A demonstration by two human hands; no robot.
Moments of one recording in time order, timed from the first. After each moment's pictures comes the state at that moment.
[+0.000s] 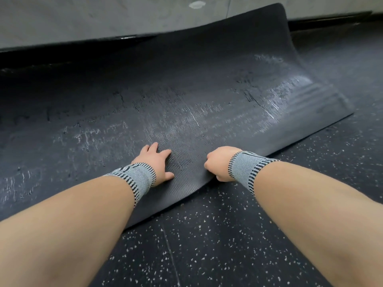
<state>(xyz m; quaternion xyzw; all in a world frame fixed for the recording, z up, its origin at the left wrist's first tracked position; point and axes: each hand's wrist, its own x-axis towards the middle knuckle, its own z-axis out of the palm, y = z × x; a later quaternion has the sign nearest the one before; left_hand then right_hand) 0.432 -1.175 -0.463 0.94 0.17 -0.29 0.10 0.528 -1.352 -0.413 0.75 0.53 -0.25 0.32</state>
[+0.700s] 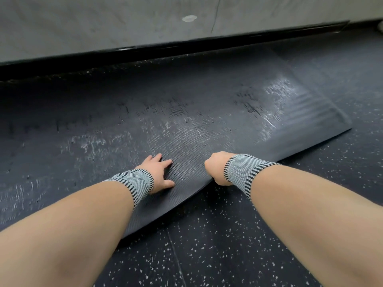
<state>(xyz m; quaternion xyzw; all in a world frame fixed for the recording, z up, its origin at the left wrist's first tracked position) 0.408 -1.185 -0.456 0.93 0.12 -0.33 0.11 0.492 -1.359 -0.385 0.80 0.44 -0.28 0.29</state>
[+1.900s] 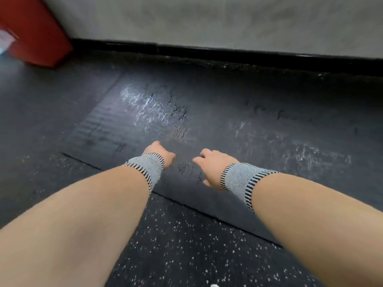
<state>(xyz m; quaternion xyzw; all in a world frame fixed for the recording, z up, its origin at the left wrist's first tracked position) 0.046 -0.921 -0.386 0.73 0.61 -0.29 0.09 0.194 -1.011 -0.398 0.61 0.76 -0.19 0.11</state>
